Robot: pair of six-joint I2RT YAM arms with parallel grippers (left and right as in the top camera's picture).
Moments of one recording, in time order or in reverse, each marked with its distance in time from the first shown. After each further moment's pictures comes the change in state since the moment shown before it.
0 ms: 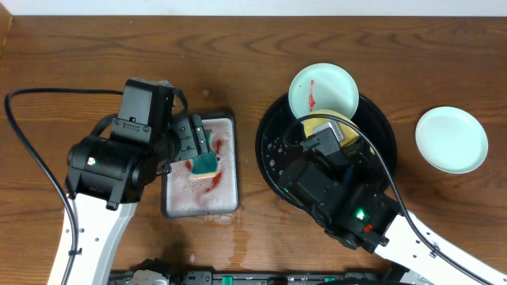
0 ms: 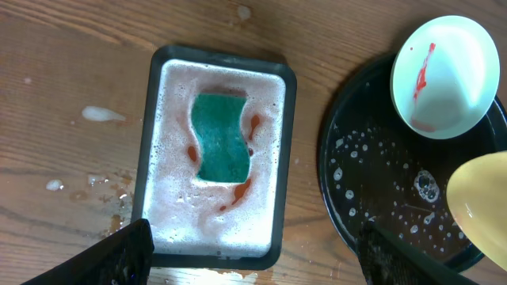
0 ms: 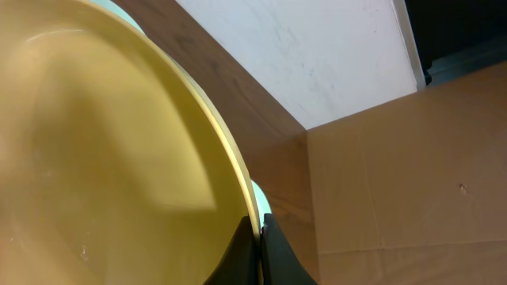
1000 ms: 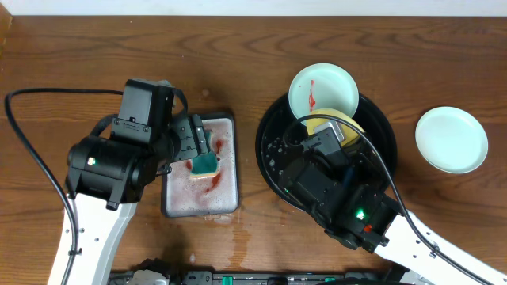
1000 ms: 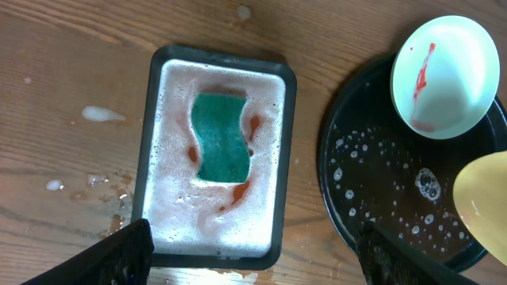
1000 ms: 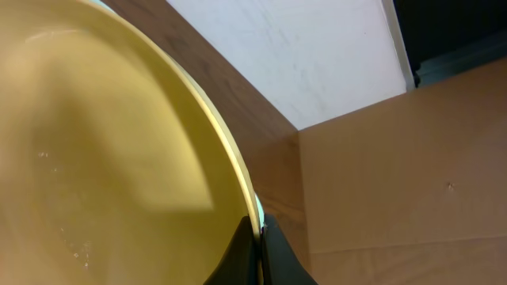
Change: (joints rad) left arm 0.000 0.000 0.000 0.000 0.000 0.000; right arm 0.000 0.000 0.000 0.000 0.027 -0.008
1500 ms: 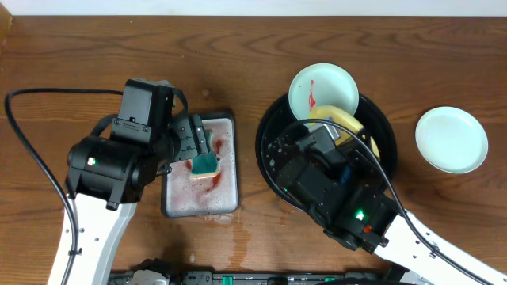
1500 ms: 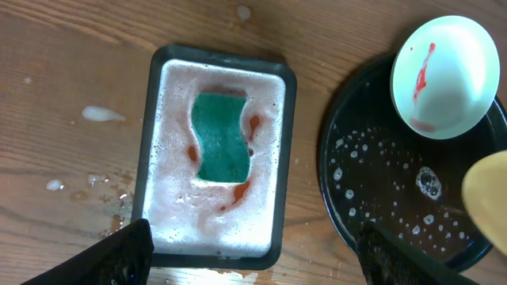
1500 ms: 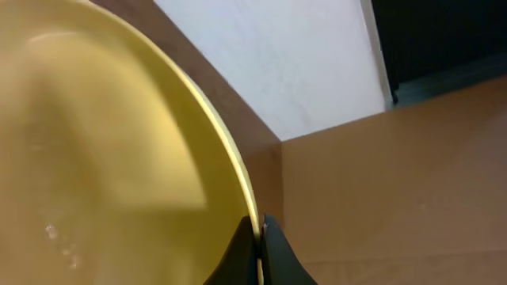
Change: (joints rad) left arm 0.000 0.000 0.000 0.000 0.000 0.000; right arm 0.005 0.000 0.000 0.067 0.038 -0.140
